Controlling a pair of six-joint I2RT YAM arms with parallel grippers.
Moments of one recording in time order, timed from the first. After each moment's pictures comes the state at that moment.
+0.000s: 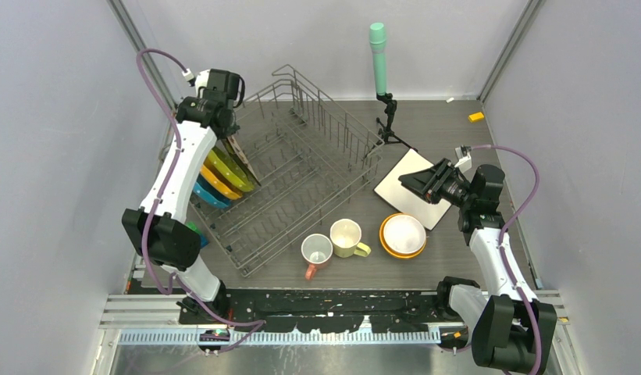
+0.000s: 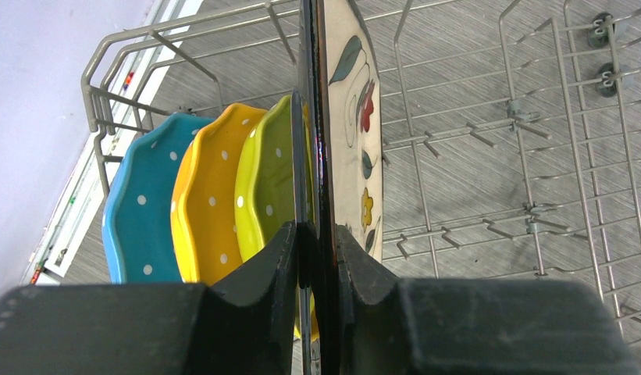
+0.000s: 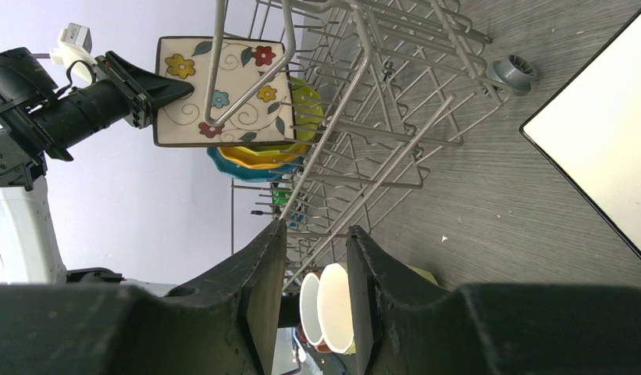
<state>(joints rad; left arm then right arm) -0.25 1.65 1.83 -1.05 -0.54 -0.52 -0.18 0.96 0.52 0.15 -0.92 0.94</state>
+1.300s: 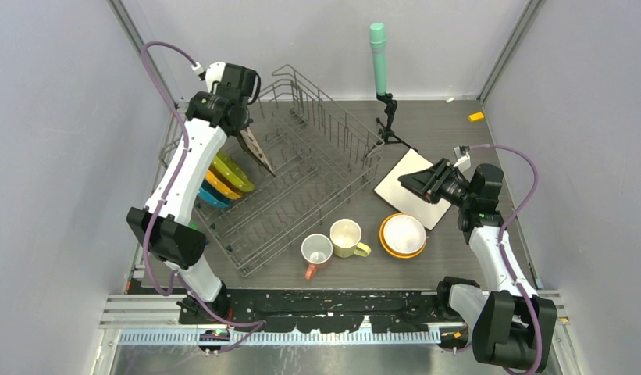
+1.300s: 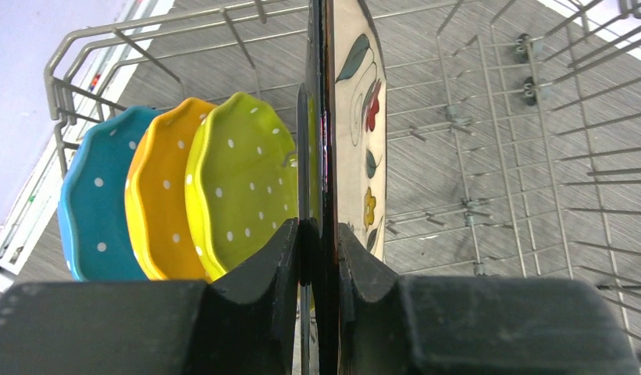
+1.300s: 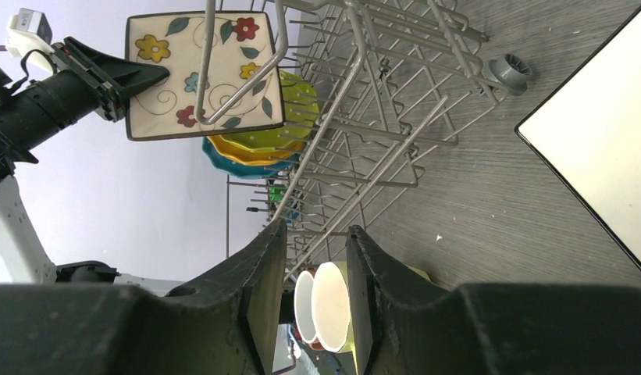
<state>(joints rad) -0.34 1.68 1.95 -1.11 -0.60 -0.63 -0.18 0.98 0.52 0.16 -0.93 0.92</state>
